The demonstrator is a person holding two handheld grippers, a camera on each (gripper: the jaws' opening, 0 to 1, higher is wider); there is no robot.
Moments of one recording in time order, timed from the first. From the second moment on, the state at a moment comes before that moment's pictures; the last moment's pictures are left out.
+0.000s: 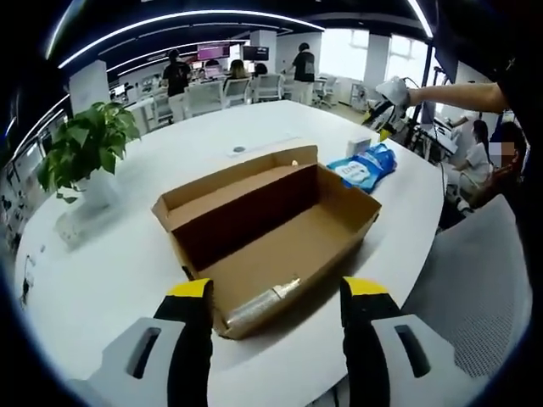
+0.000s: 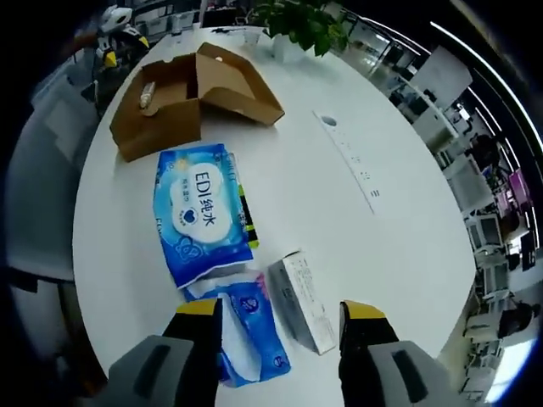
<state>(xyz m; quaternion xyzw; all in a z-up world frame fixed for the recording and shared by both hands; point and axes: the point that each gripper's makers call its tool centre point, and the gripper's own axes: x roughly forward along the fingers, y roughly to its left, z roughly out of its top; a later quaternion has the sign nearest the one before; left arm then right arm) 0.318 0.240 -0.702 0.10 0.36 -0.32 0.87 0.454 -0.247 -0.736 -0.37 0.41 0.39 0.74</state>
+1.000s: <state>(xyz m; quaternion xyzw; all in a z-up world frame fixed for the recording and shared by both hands) 0.356 0.225 -0.735 0.21 0.43 -0.45 0.75 0.358 -0.163 -0.688 -0.20 0.33 0.36 0.85</state>
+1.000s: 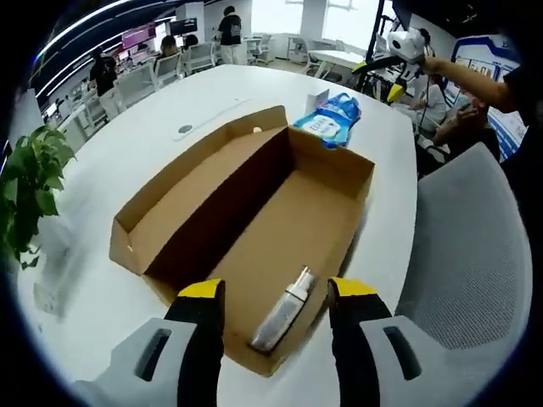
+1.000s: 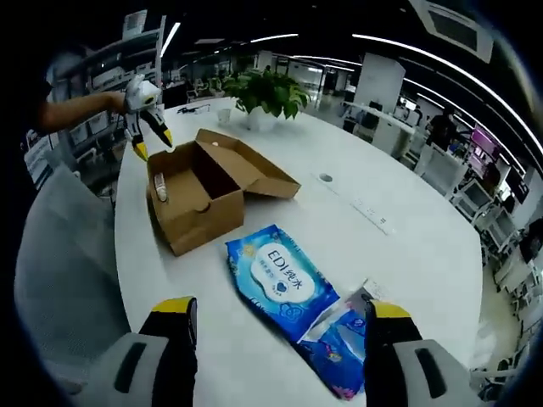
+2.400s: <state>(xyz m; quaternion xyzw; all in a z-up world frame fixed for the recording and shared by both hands) 0.344 0.212 -0.809 0.38 0.49 -0.60 0.51 0.266 -0.131 -0.672 -0.07 0.32 0.32 0.89</state>
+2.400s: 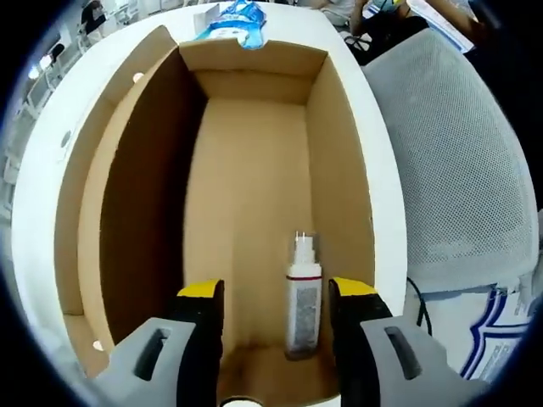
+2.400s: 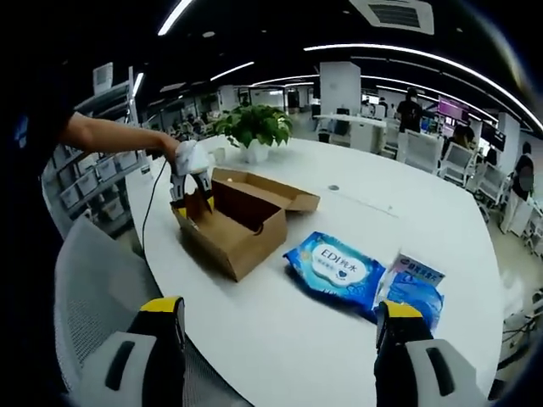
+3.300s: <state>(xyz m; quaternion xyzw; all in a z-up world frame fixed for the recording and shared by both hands) 0.372 0.220 -0.809 0.36 0.48 -0.55 0.58 0.264 -0.132 -0.672 -0.05 0.32 0.31 0.89</state>
